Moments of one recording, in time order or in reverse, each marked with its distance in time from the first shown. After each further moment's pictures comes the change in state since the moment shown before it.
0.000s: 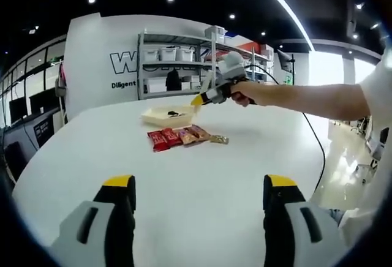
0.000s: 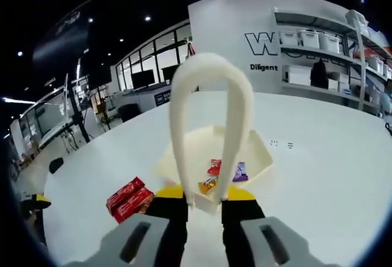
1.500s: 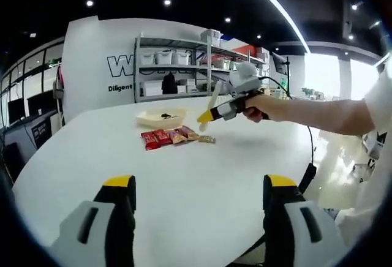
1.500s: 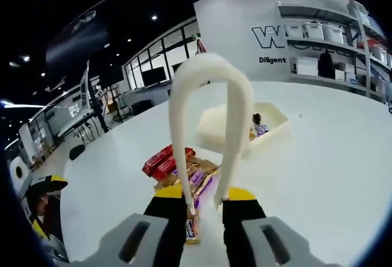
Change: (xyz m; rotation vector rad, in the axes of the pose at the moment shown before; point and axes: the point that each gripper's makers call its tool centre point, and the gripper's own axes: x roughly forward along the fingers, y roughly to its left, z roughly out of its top) left arm -0.023 -0.021 -0.003 0.004 -0.025 -0.023; right arm -0.048 0.049 -0.059 0.024 0.030 0.100
